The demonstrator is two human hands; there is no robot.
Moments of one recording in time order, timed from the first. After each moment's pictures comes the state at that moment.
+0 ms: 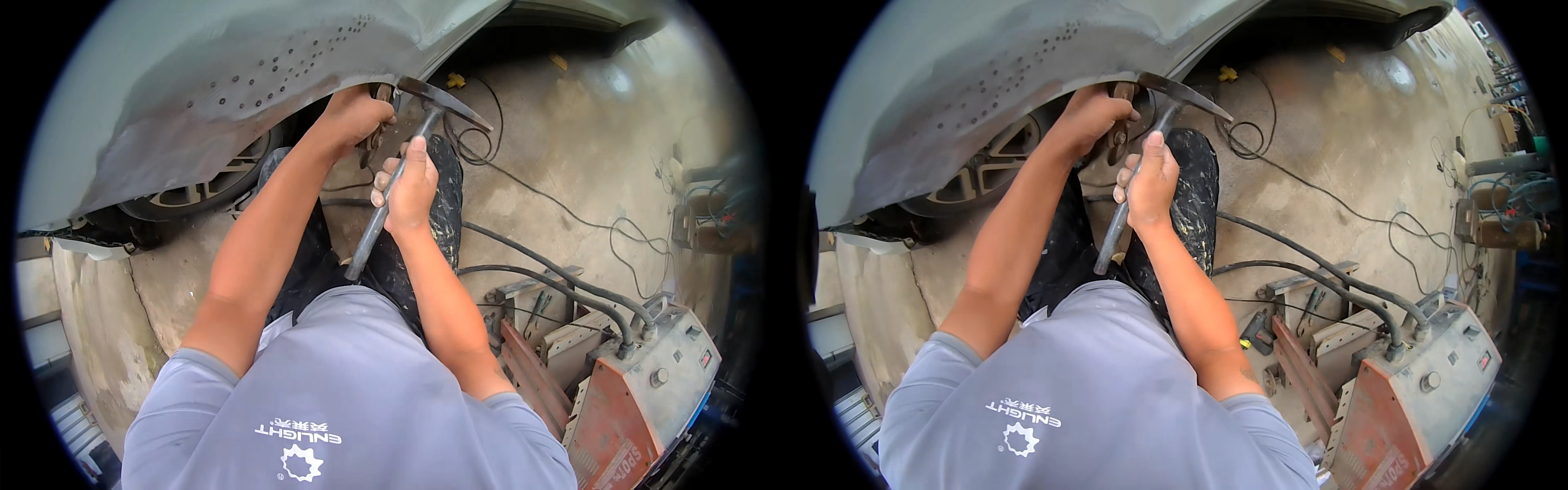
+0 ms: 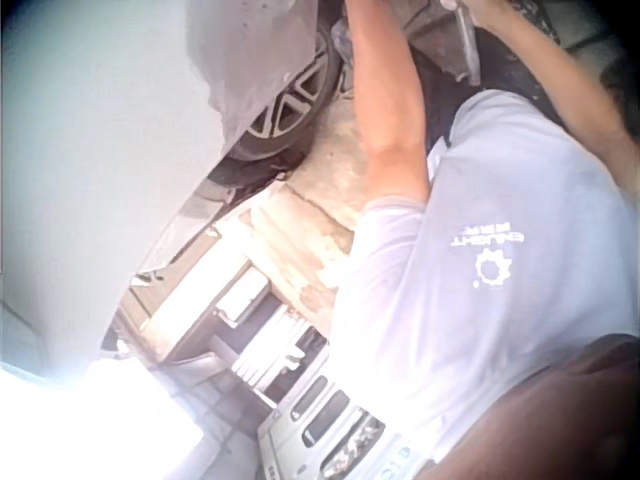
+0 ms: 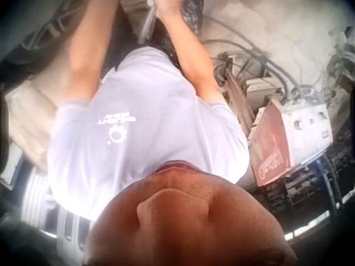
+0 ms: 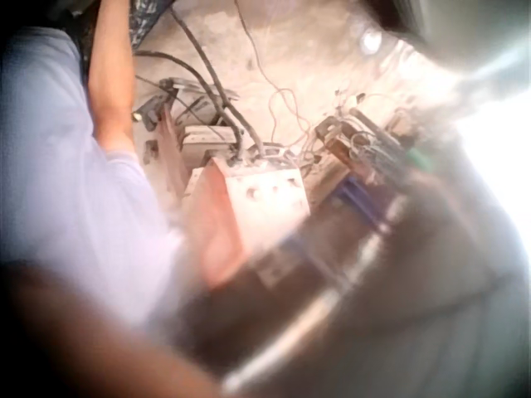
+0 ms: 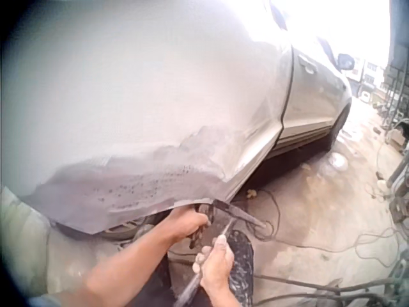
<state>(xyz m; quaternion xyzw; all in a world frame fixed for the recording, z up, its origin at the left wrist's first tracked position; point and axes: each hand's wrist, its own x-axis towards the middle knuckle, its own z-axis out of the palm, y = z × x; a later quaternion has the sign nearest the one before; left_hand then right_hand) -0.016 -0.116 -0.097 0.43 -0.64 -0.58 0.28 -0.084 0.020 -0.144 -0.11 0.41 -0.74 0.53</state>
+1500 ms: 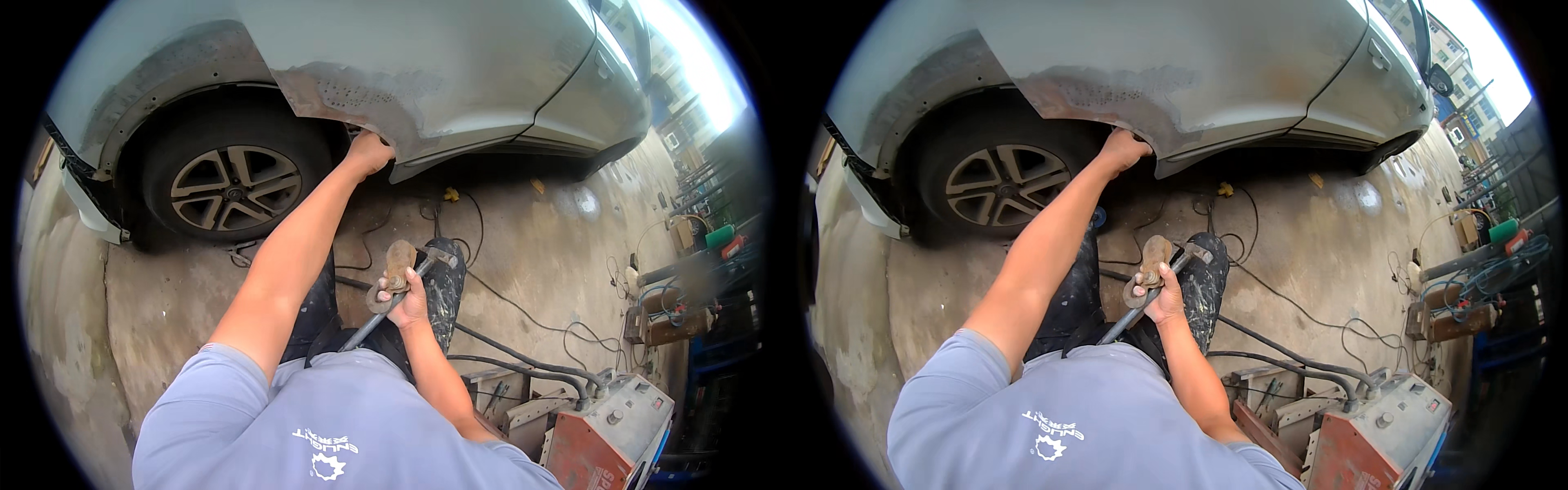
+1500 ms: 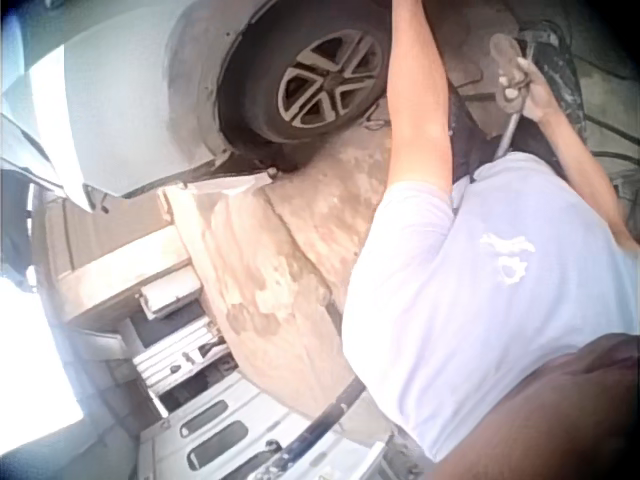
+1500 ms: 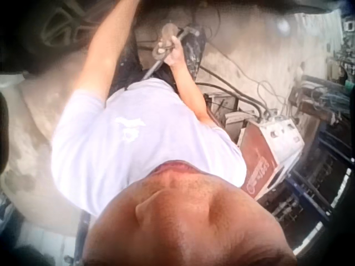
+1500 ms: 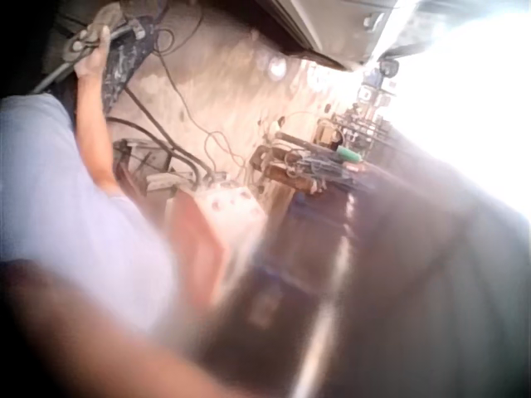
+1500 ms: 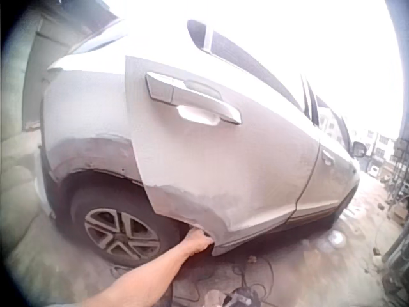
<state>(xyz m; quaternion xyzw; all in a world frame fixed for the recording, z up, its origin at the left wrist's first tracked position) 0.067 -0.255 -0.127 0.45 -0.68 -0.35 0.47 -0.050 0.053 -0.222 -0.04 0.22 -0.61 0.76</state>
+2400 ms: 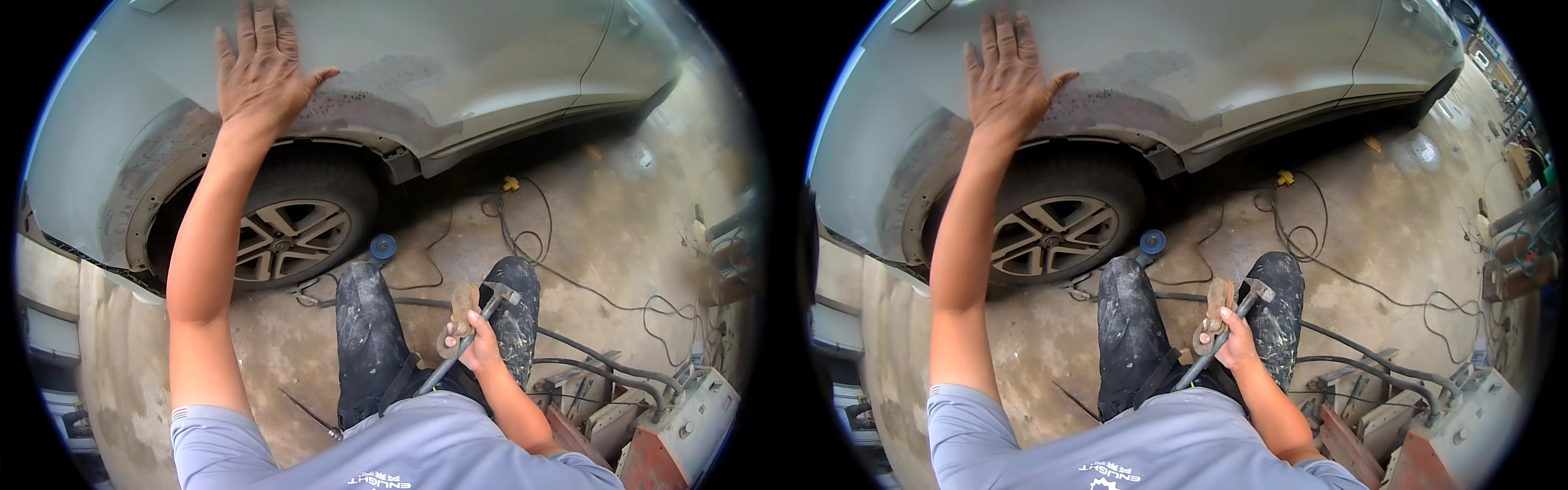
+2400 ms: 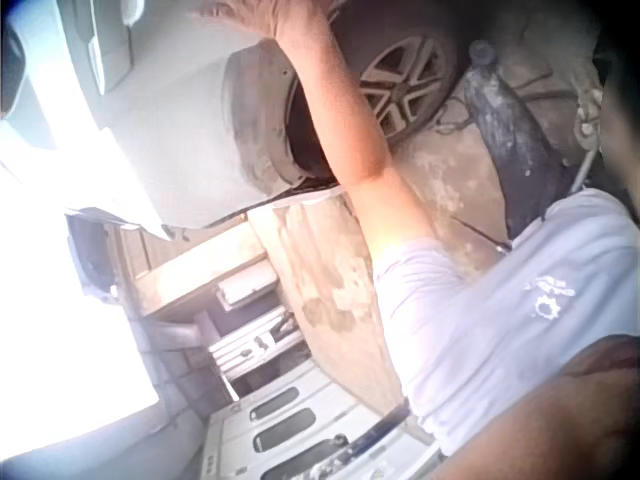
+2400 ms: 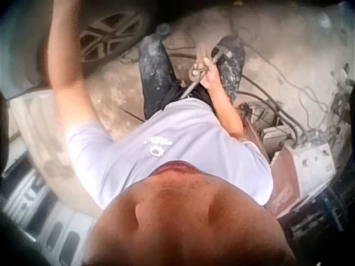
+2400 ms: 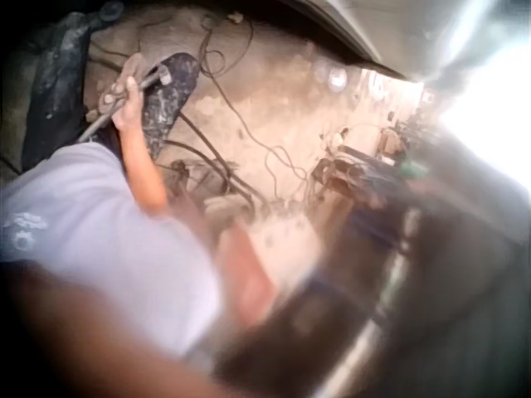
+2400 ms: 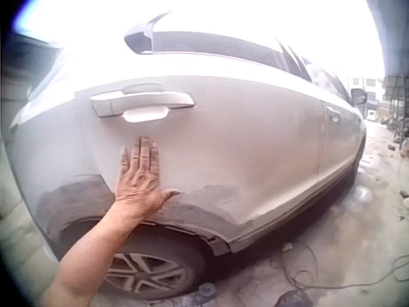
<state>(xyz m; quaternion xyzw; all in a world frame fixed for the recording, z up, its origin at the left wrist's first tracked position) 0.192 -0.307 0.123 0.49 -0.73 0.42 0.21 -0.055 0.063 -0.230 0.04 0.32 -0.63 0.71</state>
